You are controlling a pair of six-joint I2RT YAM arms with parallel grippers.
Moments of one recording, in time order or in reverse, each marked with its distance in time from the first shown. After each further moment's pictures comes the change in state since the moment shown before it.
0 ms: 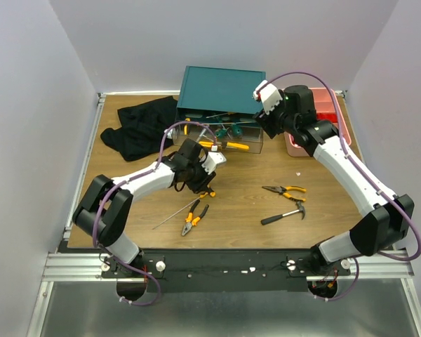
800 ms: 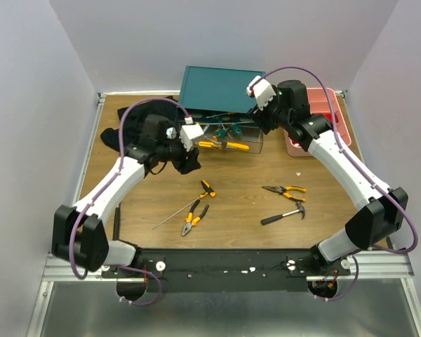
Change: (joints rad) left arm 0.248 -0.275 0.115 -0.071 0.356 0.080; right arm 0.031 0.063 0.085 -0.012 0.005 0.000
